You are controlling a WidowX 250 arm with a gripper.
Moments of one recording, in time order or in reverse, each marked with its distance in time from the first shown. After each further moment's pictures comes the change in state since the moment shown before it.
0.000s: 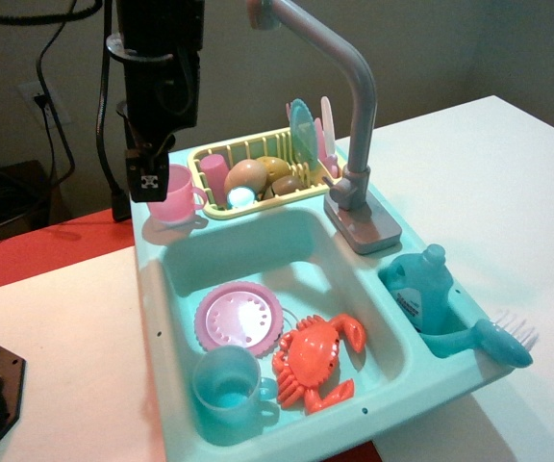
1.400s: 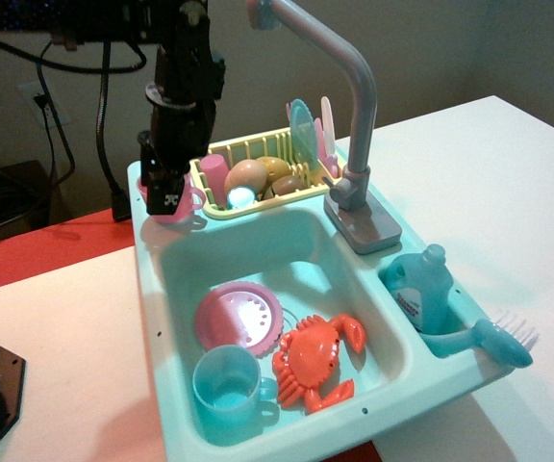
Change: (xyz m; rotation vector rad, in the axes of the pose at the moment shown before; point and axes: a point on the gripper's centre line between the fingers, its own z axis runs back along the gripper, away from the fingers) arm 0.010 0.035 -0.052 -0.011 0.125 0.071
